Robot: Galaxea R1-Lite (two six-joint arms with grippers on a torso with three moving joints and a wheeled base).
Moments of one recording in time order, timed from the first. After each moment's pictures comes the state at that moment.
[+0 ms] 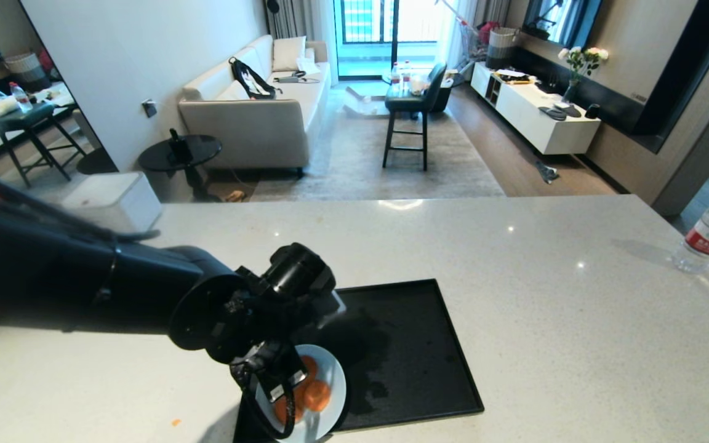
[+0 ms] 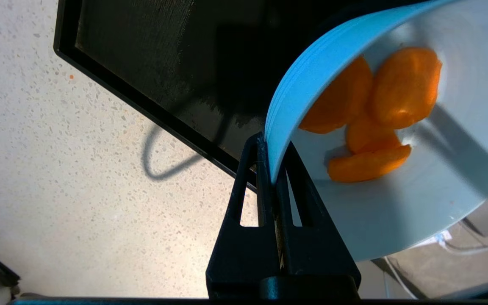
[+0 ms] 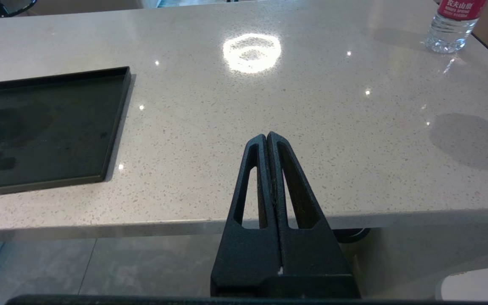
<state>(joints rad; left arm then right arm) -0.69 1.92 -1.10 0.39 0.31 0.31 0.00 0.00 0.00 0.00 0.00 0.03</state>
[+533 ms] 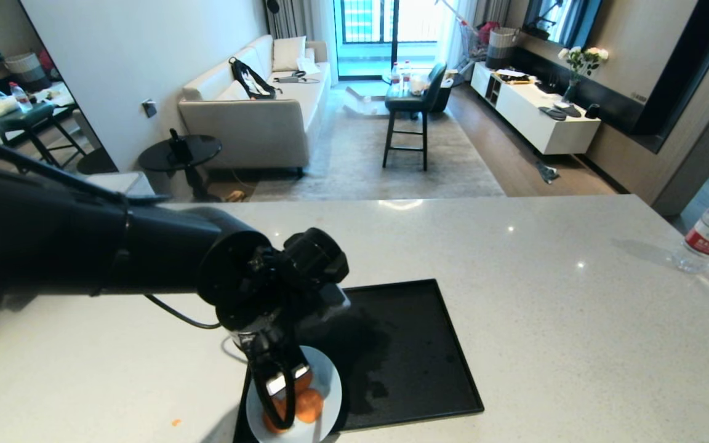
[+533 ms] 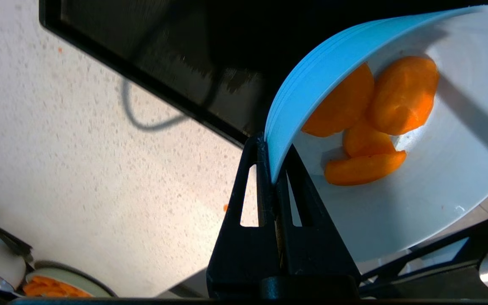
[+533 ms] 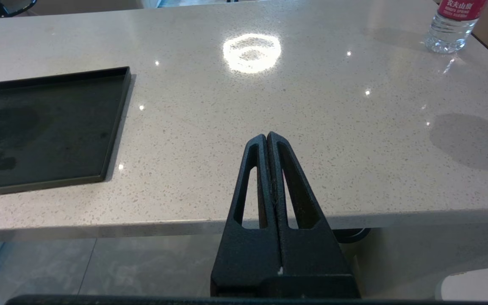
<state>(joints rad) -0.70 1.96 -1.31 0.70 0.31 0.27 0.00 0.00 0.00 0.00 0.00 0.03</state>
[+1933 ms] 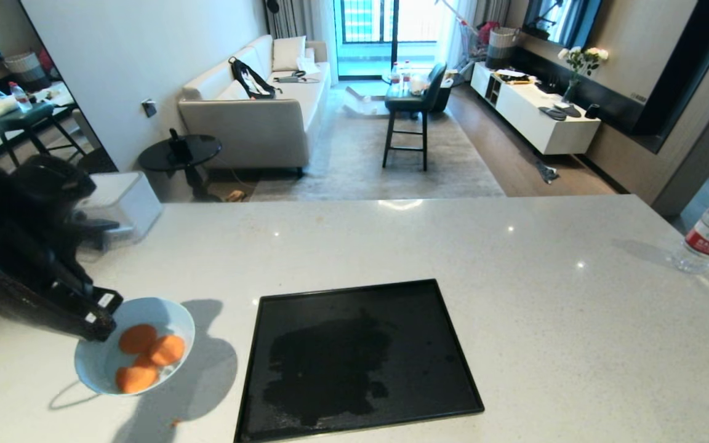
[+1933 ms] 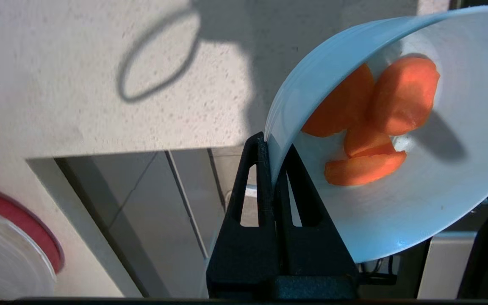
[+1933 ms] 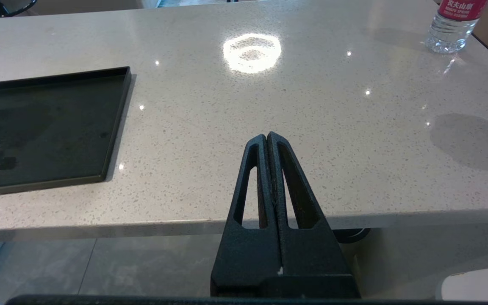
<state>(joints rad) 0.04 1.67 -1.30 0.92 0.08 0.19 0.00 0.00 0.00 0.00 0.00 0.03</state>
